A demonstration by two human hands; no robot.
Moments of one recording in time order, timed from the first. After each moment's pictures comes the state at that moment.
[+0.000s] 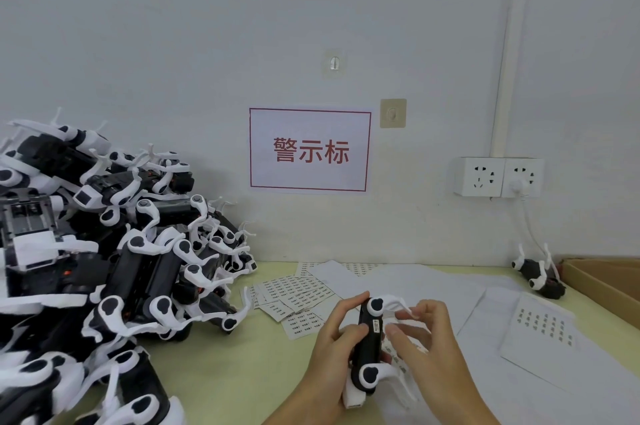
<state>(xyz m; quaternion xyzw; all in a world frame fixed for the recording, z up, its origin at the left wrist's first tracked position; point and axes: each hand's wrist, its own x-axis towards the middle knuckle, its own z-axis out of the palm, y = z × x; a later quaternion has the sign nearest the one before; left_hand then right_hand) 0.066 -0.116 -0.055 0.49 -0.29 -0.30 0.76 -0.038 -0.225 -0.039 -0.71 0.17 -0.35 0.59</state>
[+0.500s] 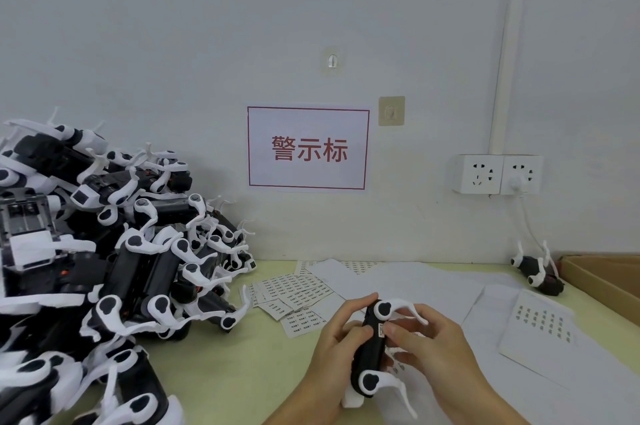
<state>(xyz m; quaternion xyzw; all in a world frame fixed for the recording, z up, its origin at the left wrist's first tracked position) 0.059 -0.113 -0.050 0.51 -0.32 -0.28 0.74 -0.038 -0.233 -0.031 -0.65 0.21 -0.30 0.66</state>
